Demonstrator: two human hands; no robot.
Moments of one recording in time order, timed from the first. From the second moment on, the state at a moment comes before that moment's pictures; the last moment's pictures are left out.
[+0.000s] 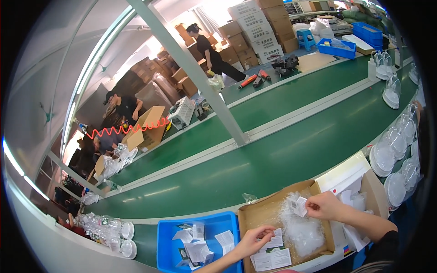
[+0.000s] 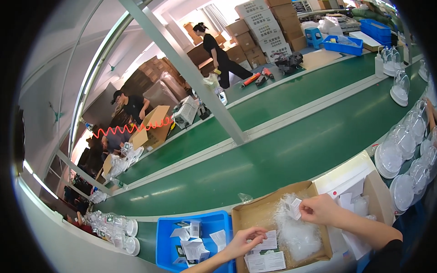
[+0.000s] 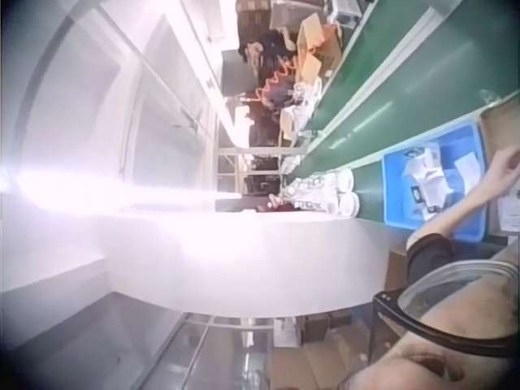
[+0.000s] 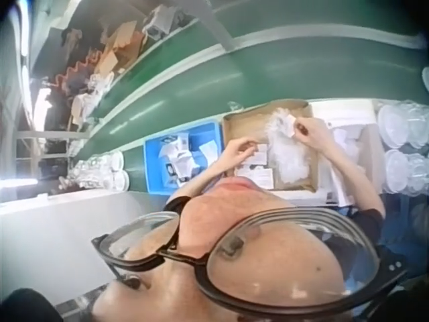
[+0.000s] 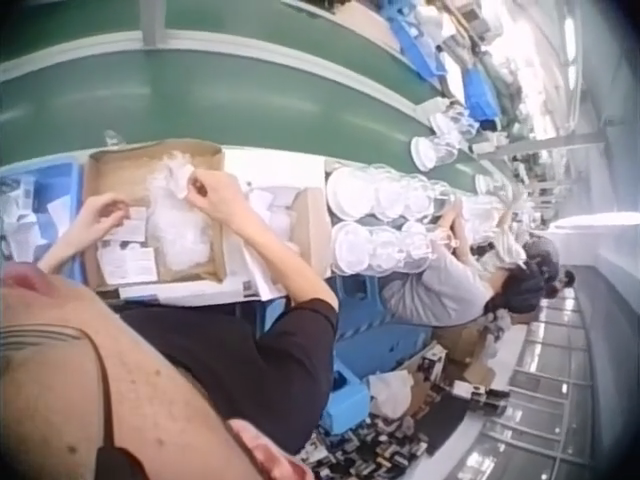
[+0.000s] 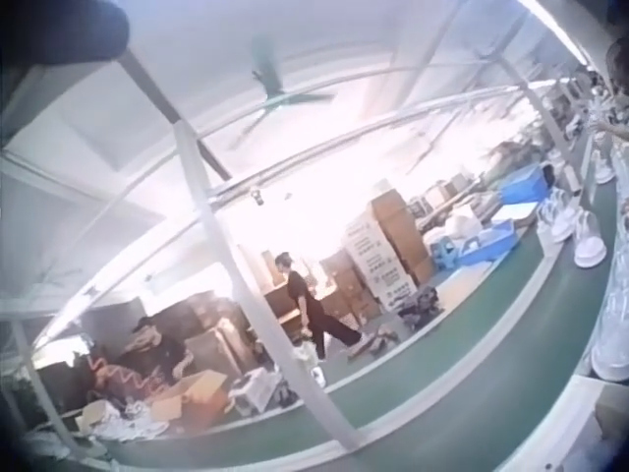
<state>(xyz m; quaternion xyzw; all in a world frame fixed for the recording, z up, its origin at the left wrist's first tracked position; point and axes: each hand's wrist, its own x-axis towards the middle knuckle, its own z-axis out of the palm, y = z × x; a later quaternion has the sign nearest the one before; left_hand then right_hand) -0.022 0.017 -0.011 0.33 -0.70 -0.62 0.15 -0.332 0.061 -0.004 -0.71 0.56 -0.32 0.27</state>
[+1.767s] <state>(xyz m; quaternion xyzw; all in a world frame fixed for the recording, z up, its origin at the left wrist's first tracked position) -0.023 0.016 -0.009 0.31 -0.71 -0.62 0.15 -0.333 0.060 0.001 -0.68 0.51 -0.46 0.25</state>
